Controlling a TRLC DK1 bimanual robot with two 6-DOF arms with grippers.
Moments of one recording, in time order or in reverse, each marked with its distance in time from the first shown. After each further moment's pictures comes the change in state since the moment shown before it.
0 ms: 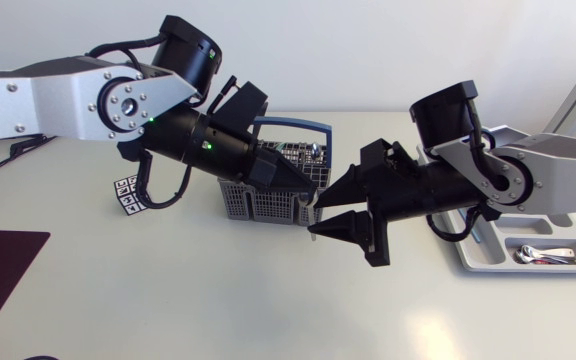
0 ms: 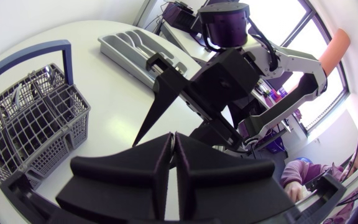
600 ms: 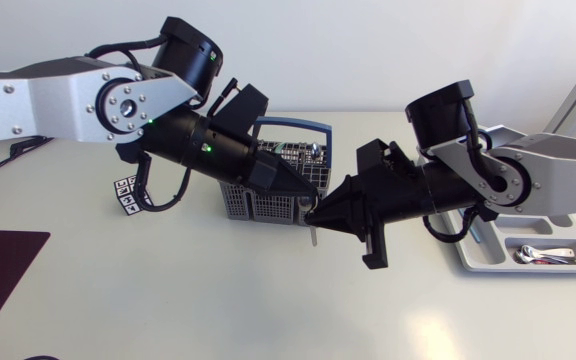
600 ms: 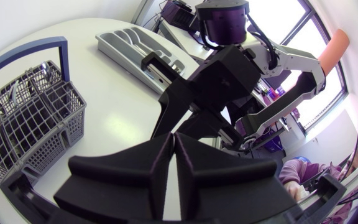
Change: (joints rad) left arm -0.007 -0.009 -0.007 -0.013 0.003 0.000; right arm 0.019 0.000 0.002 0.001 -0.018 0.019
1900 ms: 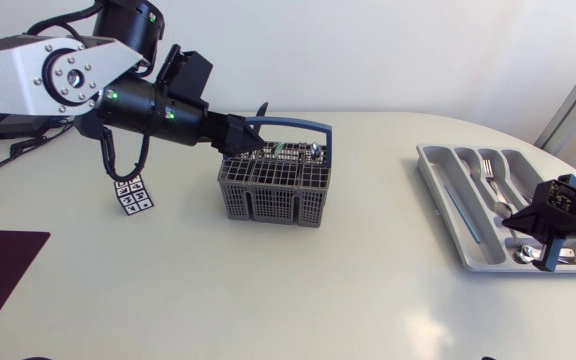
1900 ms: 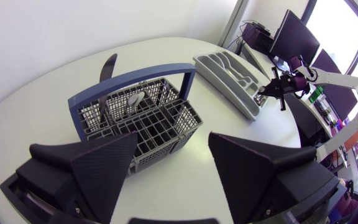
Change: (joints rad) left arm 0.165 -0.049 0.023 0.049 -0.418 -0.027; right arm -1.036 0.157 -0.002 -0.135 0.269 -0.856
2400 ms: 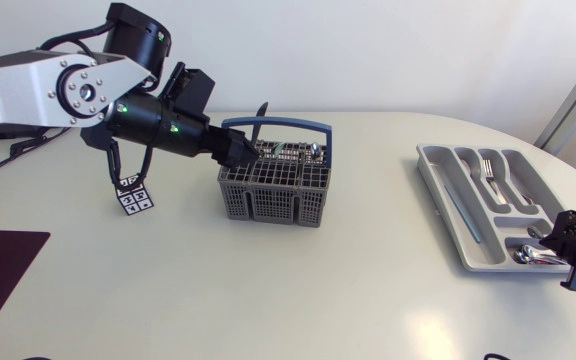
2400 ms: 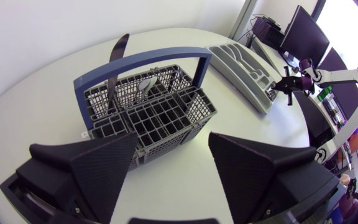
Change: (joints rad) left arm 0.000 0.019 -0.033 0.004 -0.056 0.004; right arm -0.176 0.173 0.001 0.221 0.122 -0.179
